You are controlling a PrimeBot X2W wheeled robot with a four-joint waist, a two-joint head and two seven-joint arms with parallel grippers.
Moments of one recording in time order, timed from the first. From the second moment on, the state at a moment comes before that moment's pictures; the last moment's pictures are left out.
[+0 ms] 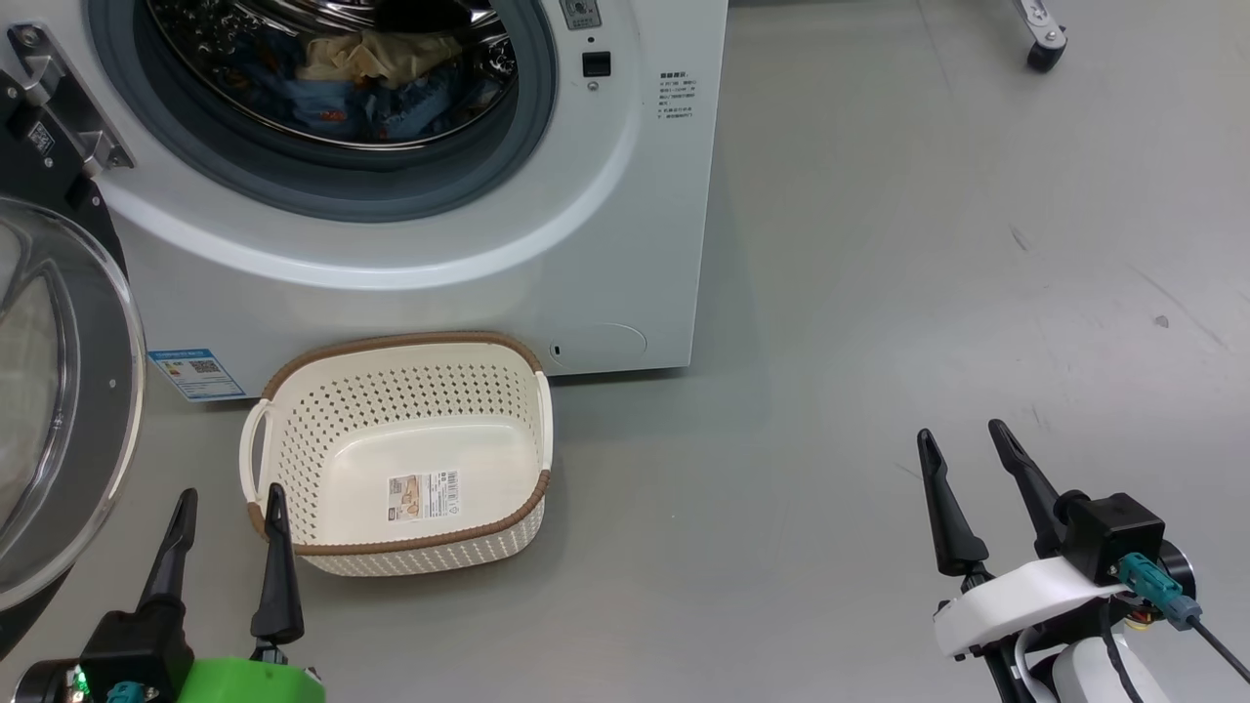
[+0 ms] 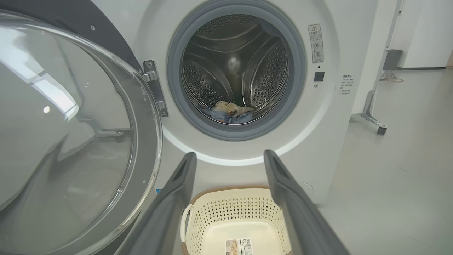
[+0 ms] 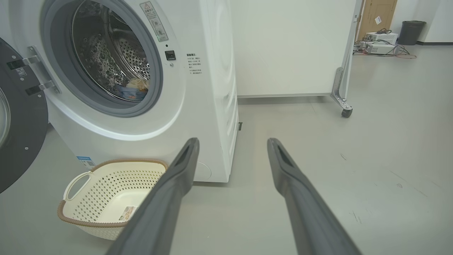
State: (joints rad) left arm 0.13 0.05 0.04 0.01 -0.18 -0.05 -0.25; right arm -0.03 -0.10 0.18 0.22 0.25 0.12 -0.25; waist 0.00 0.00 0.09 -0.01
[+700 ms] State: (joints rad) left arm 0.13 0.05 0.03 0.02 -0.18 -0.05 -0.25; right arm -0.01 -0.10 0.16 0.22 0.25 0.12 -0.25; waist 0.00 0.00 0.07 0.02
